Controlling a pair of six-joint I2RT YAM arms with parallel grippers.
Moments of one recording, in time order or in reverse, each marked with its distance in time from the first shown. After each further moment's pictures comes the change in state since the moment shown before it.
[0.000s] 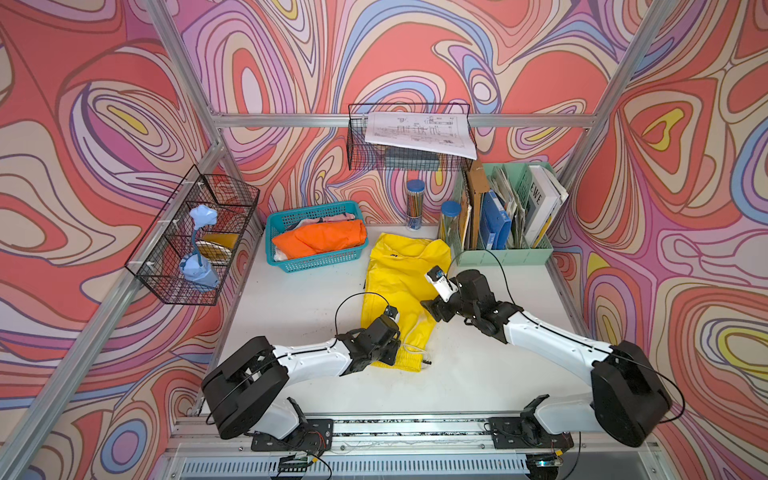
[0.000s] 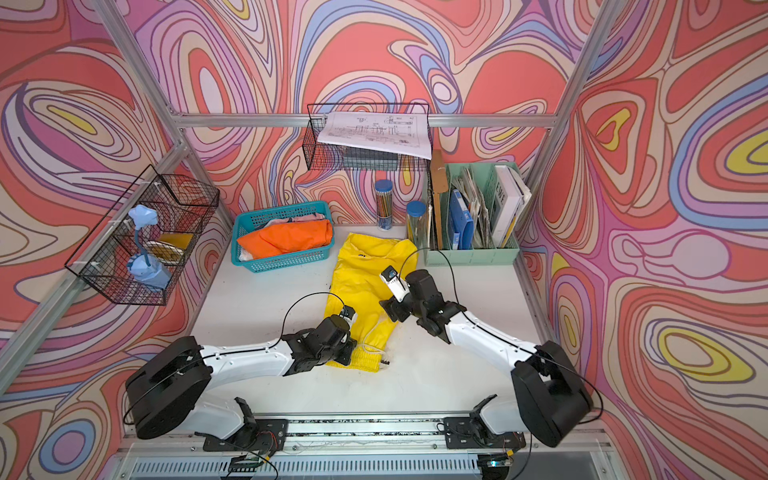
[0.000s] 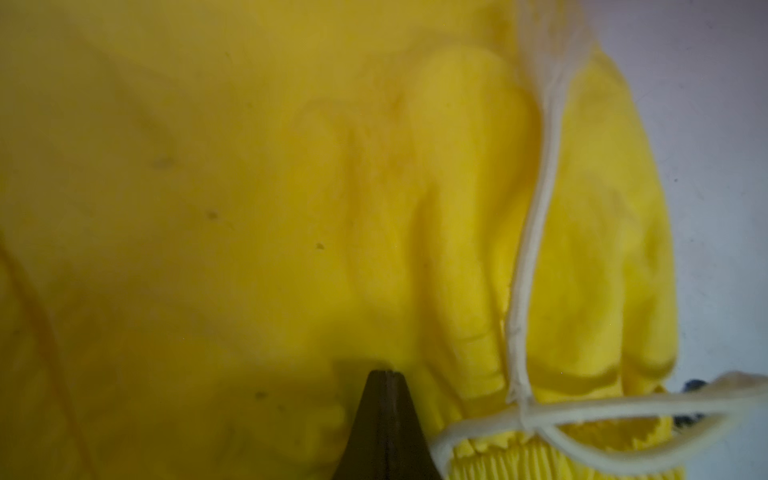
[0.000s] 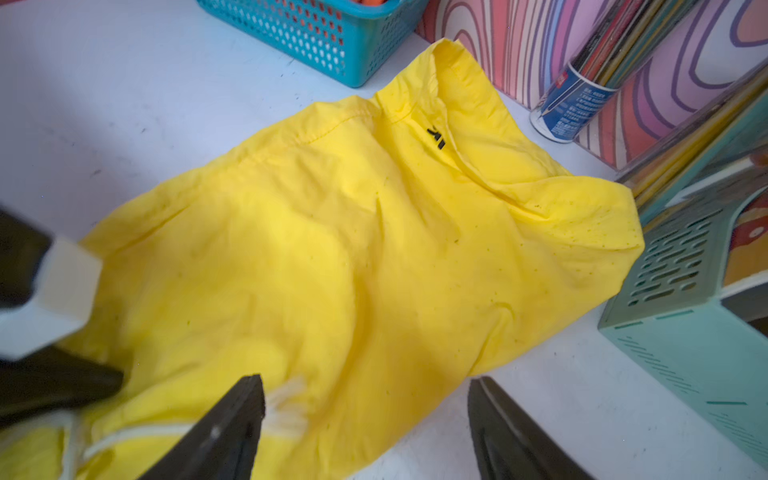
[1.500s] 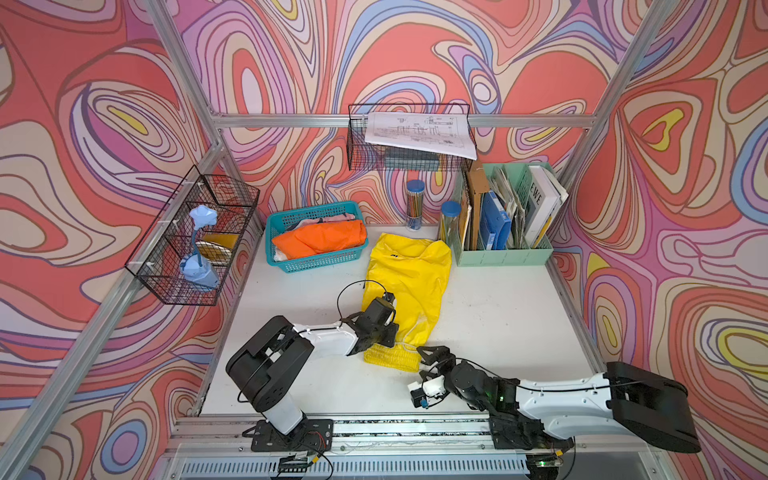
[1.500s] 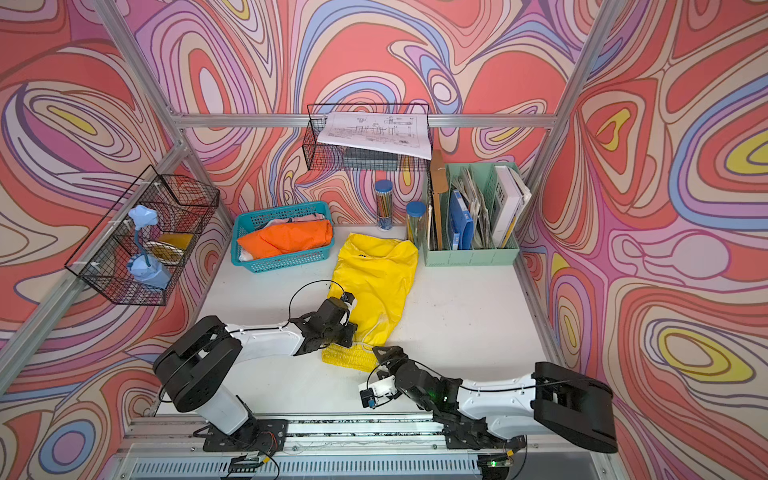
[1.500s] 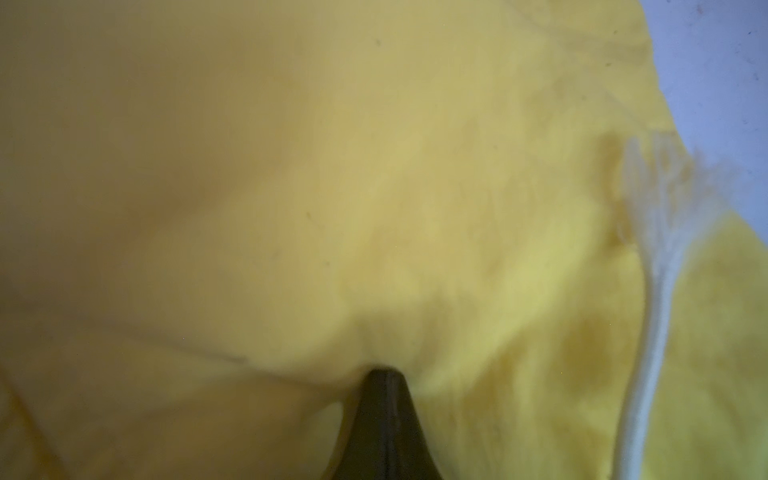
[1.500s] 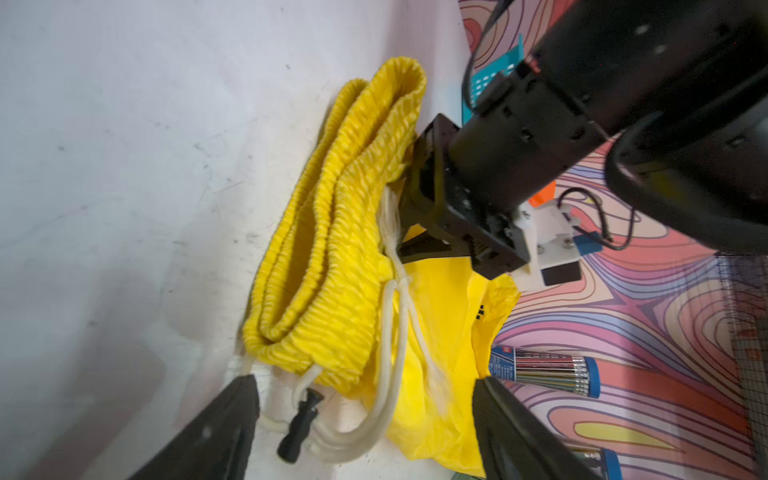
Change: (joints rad) left arm 0.161 0.167 0.109 0.077 0.105 0.080; right arm 0.641 -0.100 -0.496 0.472 0.440 -0.819
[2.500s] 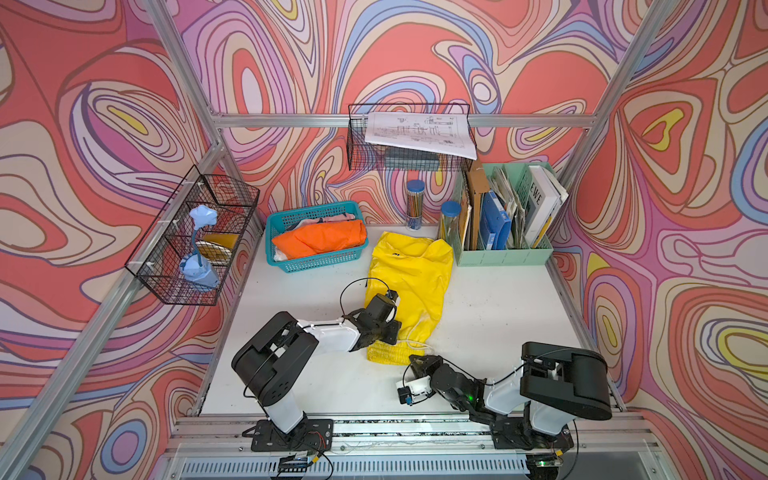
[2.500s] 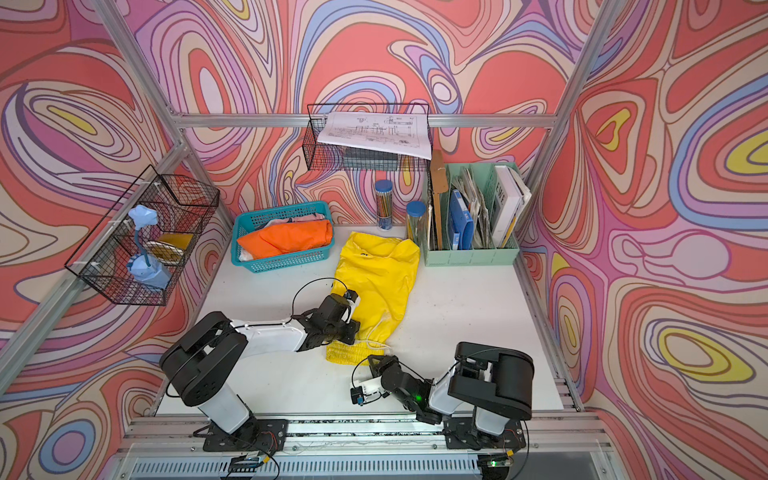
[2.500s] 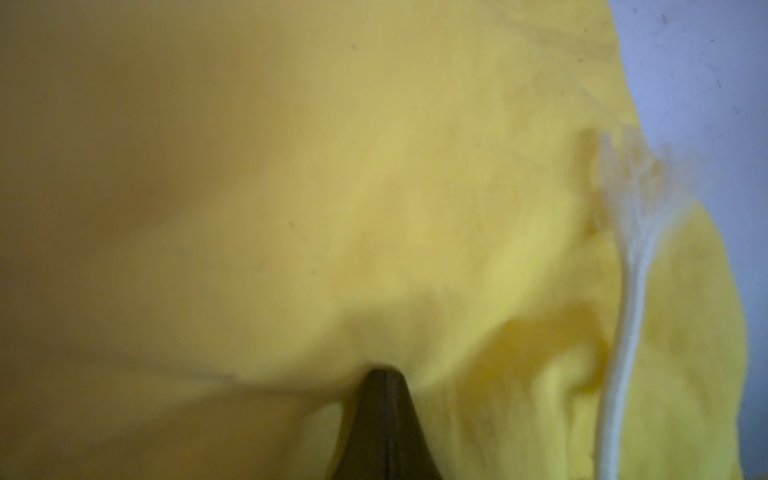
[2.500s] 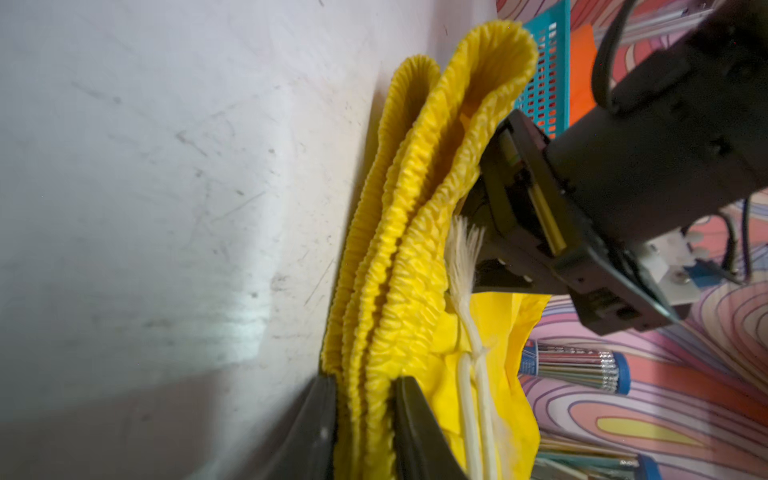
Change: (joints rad) left arm 0.010 0.036 0.030 0.018 0.068 0.020; right arm 0.003 0.455 0.032 0.421 0.081 0.024
